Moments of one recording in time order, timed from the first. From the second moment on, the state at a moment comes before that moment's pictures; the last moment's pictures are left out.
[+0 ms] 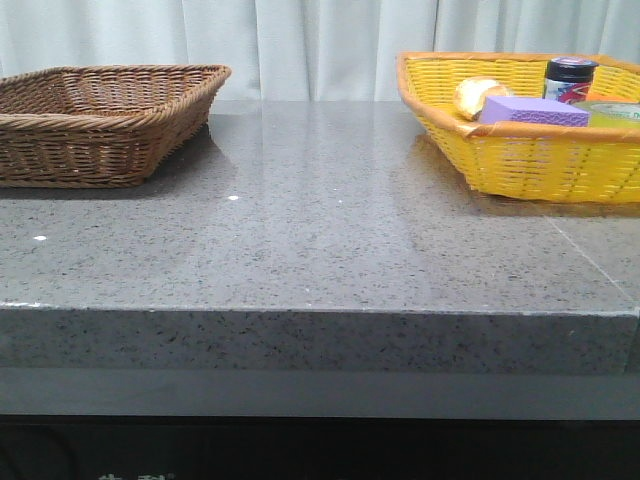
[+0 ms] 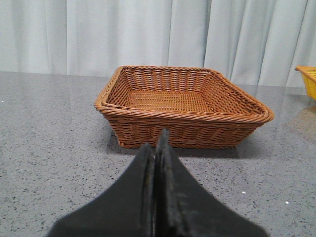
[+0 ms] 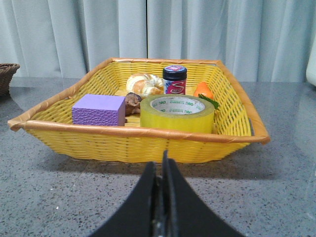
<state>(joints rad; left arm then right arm) -0.10 0.00 0.00 -0.09 0.03 0.07 0.03 -0.01 0.03 0.06 -0.01 0.00</state>
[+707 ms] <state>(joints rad) -0.10 0.00 0.00 -0.09 0.03 0.07 0.03 -0.01 0.03 0.06 -0.01 0.00</state>
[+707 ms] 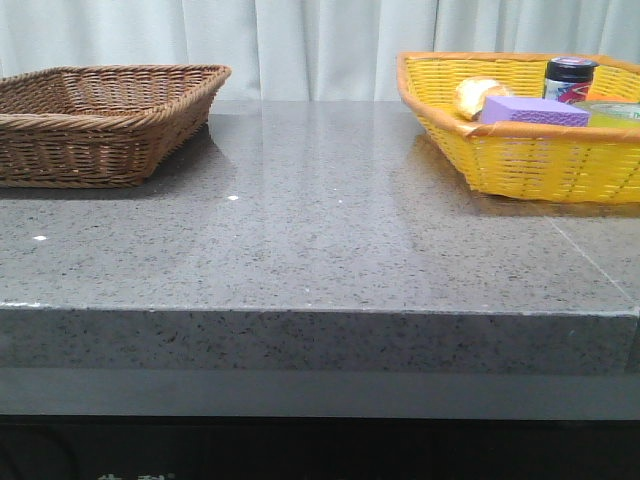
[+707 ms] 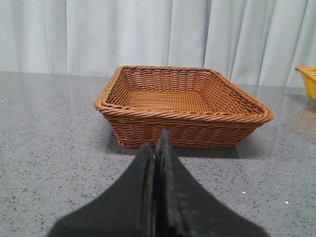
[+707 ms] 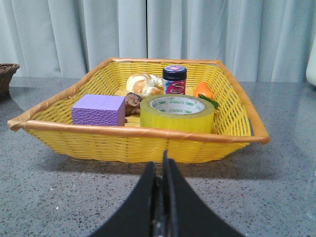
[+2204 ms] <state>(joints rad) -0.10 0.64 -0.75 -0.10 0.56 0.07 0.03 0.64 -0.76 0.08 0.59 0.00</state>
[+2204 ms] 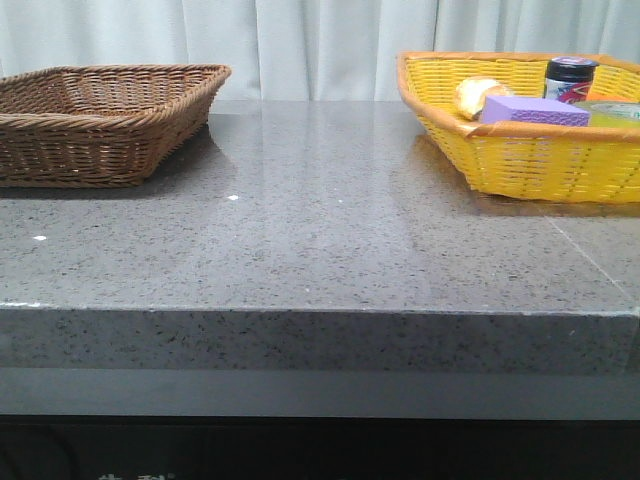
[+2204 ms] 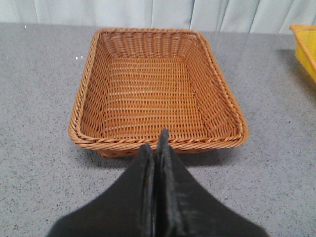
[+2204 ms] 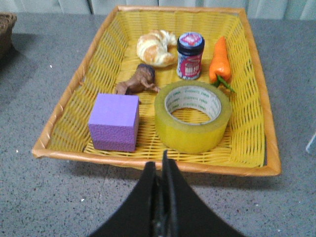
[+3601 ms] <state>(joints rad) -0.57 0.74 -0.75 -0.04 0.46 0.11 -0.15 1.35 -1.41 0.05 1.03 0.00</state>
